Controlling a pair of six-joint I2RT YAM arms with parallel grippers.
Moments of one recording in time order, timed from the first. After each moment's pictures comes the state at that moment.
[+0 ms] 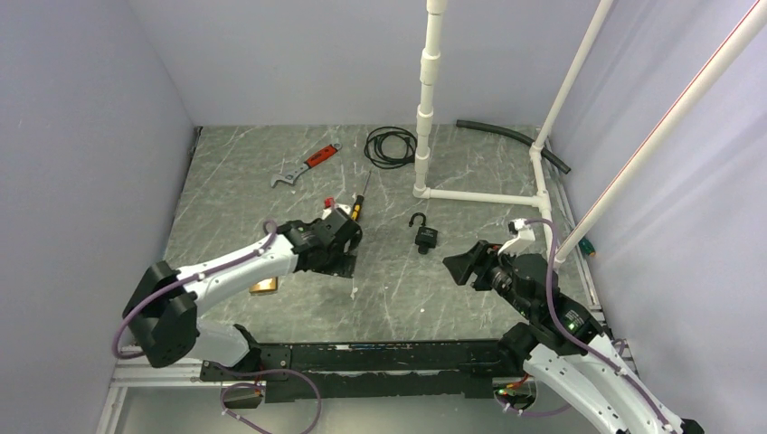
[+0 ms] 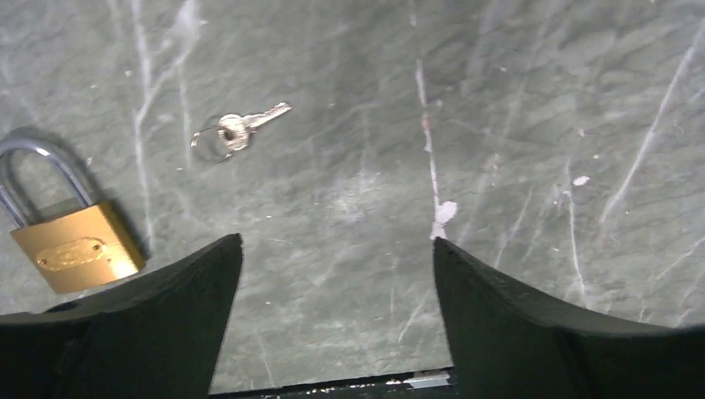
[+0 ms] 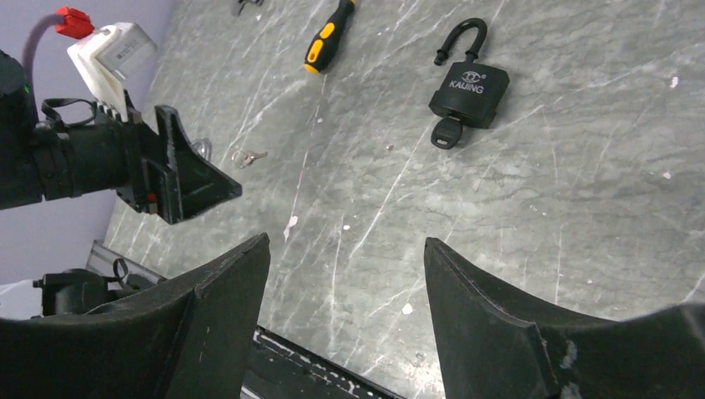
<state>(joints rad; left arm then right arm) -0.85 1.40 0.98 -0.74 -0.31 -0.58 0.67 0.34 0.56 -0.56 0.14 0.70</state>
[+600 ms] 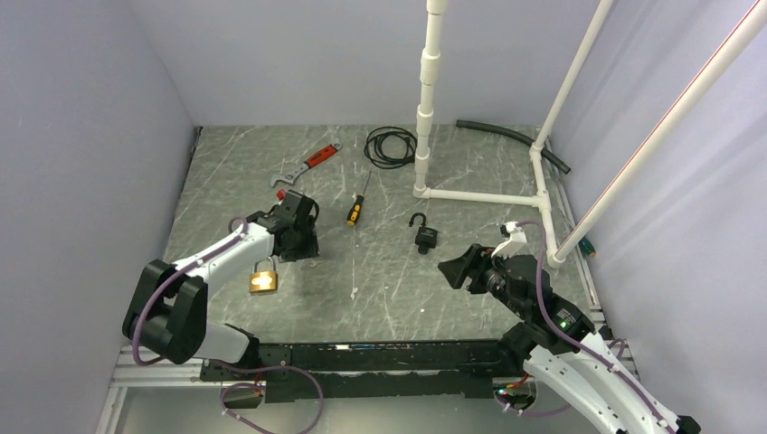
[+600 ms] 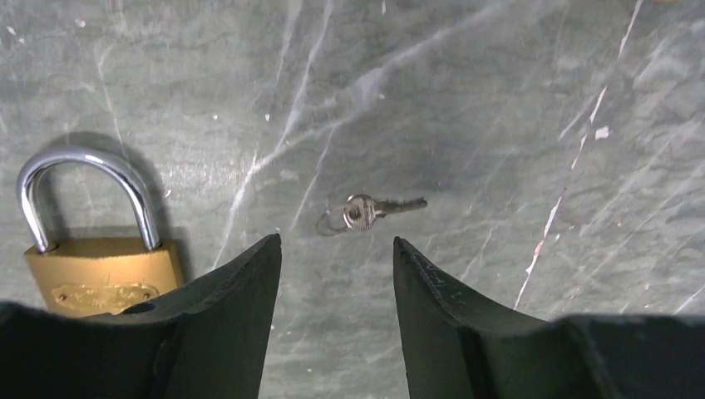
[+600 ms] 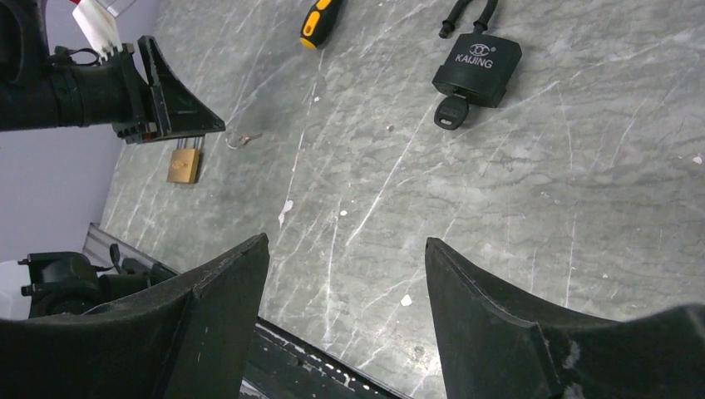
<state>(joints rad) -0.46 1.38 0.84 -0.59 -0.19 -0.58 0.67 0.35 0.49 -0.52 0.09 0.71</state>
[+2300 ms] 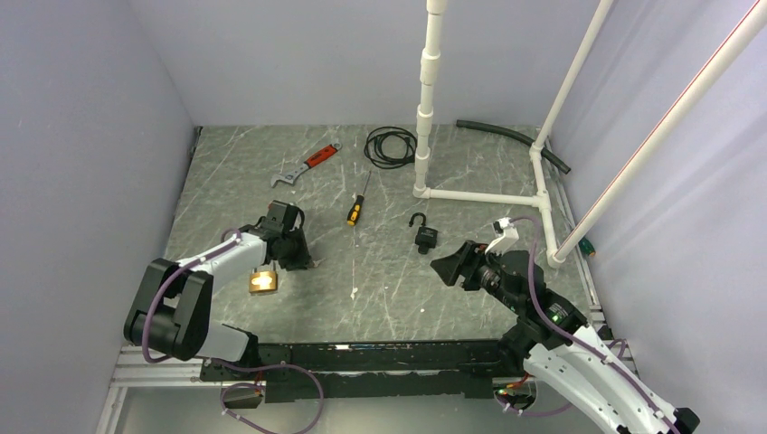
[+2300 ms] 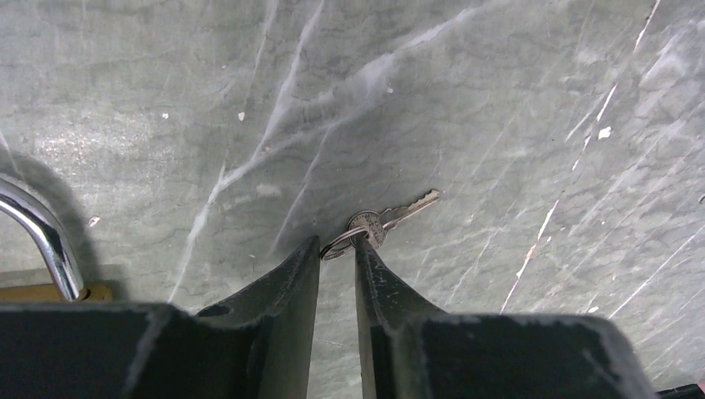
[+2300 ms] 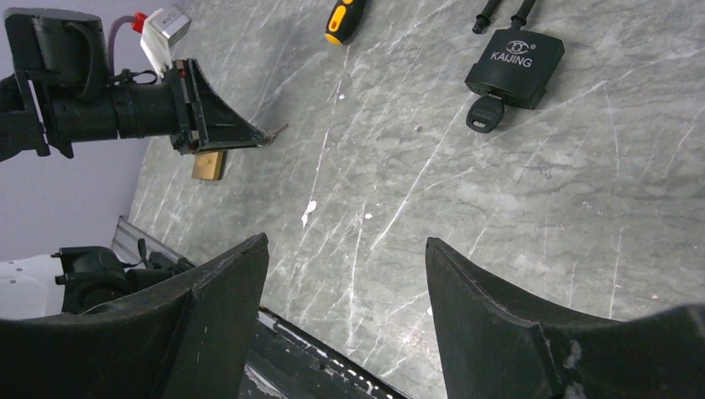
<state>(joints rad) -0.33 1.40 0.67 -0.37 0.05 -0.61 0.67 0.41 0.47 -0.43 0.04 0.74</state>
